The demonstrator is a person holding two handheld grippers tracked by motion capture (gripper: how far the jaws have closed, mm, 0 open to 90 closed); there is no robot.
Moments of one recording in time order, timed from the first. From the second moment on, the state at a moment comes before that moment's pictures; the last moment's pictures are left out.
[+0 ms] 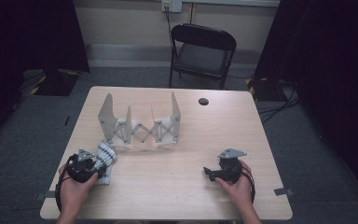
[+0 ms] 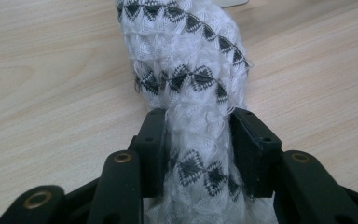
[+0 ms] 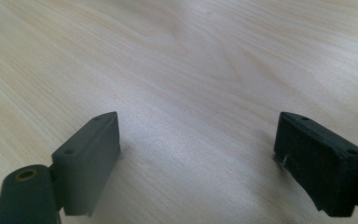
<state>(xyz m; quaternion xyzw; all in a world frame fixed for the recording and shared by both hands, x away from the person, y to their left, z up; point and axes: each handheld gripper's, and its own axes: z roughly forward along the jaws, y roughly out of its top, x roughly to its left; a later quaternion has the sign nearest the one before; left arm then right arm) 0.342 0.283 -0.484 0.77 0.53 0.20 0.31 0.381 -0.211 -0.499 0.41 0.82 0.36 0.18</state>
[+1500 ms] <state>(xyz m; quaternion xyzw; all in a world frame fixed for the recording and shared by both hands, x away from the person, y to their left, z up) 0.337 0.247 -0.471 0.80 0.45 0.22 0.35 0.438 -0.140 -0.374 0.43 0.80 0.38 0.19</state>
